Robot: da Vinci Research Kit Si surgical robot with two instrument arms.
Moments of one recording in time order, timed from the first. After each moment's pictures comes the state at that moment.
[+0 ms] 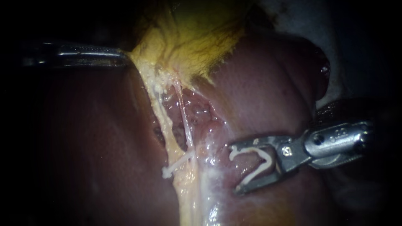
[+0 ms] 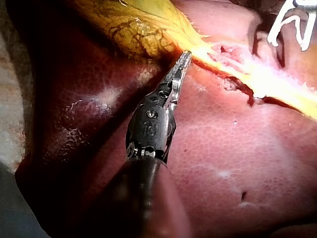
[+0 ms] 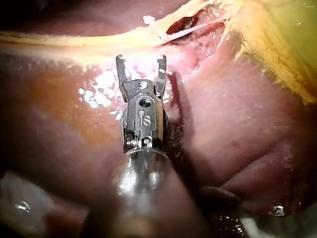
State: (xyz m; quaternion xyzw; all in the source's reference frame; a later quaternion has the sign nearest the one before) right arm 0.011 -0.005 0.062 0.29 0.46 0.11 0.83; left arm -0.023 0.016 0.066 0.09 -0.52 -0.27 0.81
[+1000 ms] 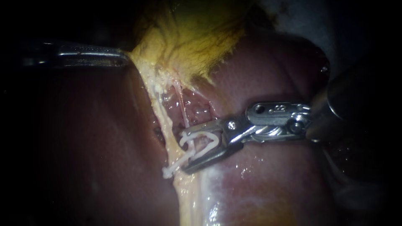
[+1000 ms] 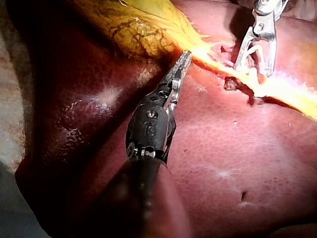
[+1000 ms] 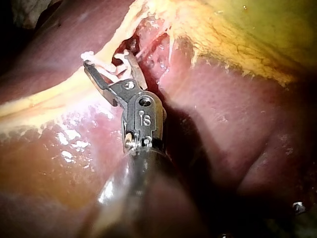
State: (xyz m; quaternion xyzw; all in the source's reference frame) right arm 0.019 -0.002 0.072 0.37 0.48 0.20 0.77; left arm -0.023 0.016 0.066 0.09 -0.52 -0.27 0.81
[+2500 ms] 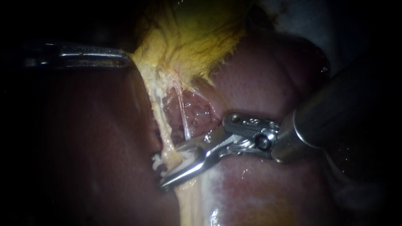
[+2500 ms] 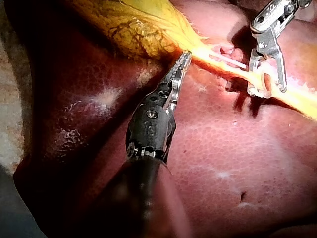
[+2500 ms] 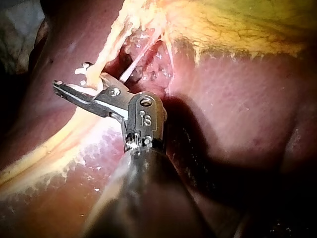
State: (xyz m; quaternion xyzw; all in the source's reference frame) right arm 0.023 -0.005 0.071 0.50 0.54 0.21 0.65; left arm -0.024 0.016 0.066 0.09 -0.52 -0.27 0.81
